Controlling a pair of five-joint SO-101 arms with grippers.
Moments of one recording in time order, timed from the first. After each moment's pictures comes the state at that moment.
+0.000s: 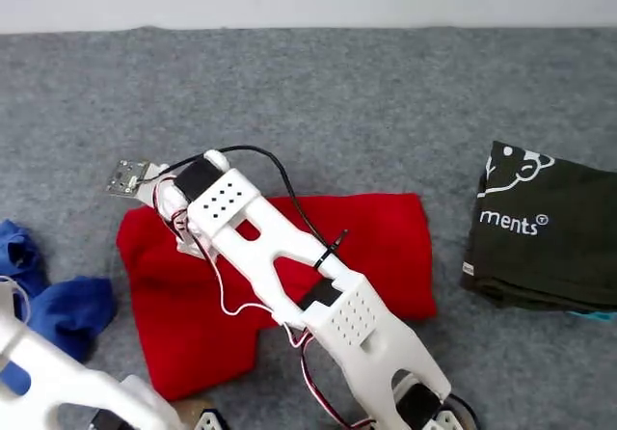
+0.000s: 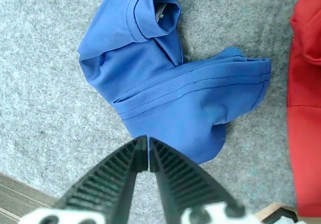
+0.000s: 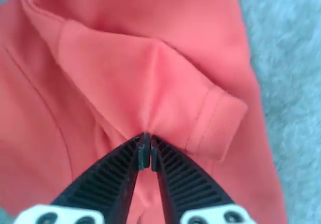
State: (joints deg) left arm -61.2 -38.5 31.3 88.5 -36.2; right arm -50.5 48.4 -51.3 93.5 23.3
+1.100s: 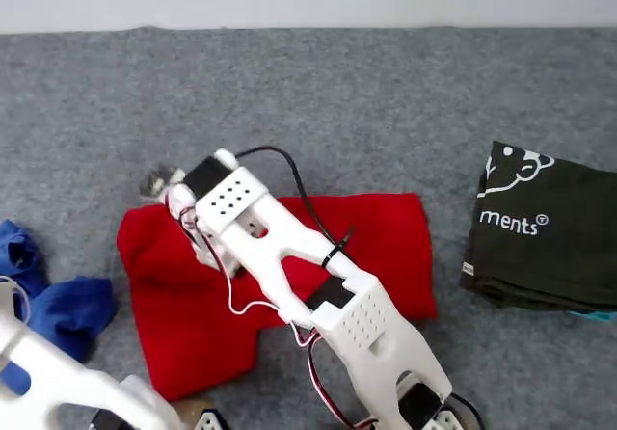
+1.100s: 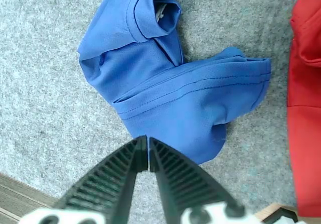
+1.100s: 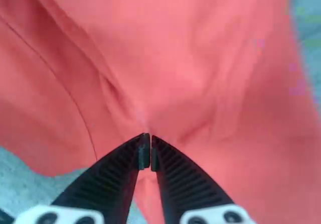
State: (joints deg) left arm -61.2 -38.5 31.3 88.5 -36.2; right arm -49.8 44.7 -40.4 100.2 15.7
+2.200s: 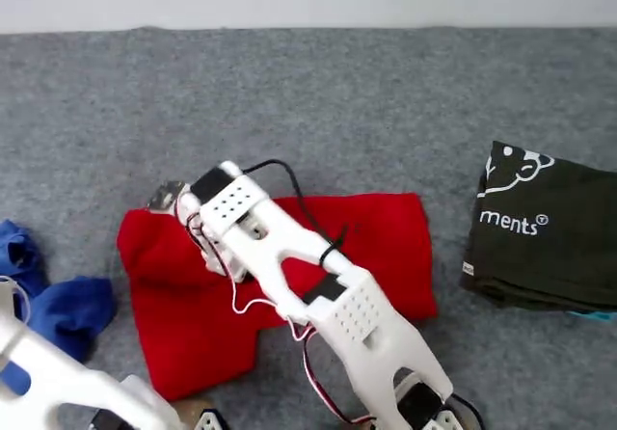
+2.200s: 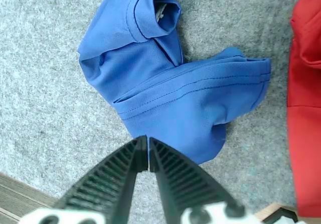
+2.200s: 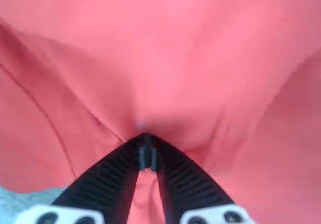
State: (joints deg) left arm -61.2 -38.5 31.3 88.5 -36.2; right arm -49.5 49.9 -38.1 95.1 18.9
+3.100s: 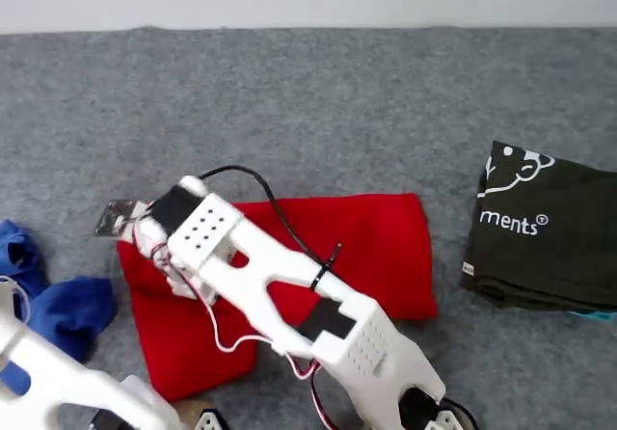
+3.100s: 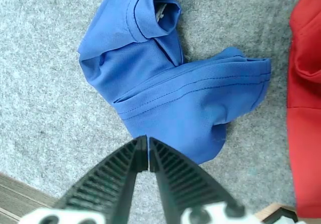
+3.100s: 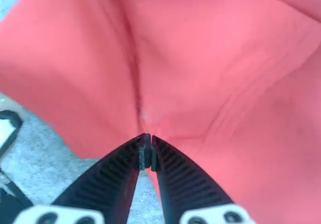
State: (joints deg) left arm -61.2 -38.5 31.3 88.5 -36.2; right arm -58.9 36.2 -36.3 100.6 18.9
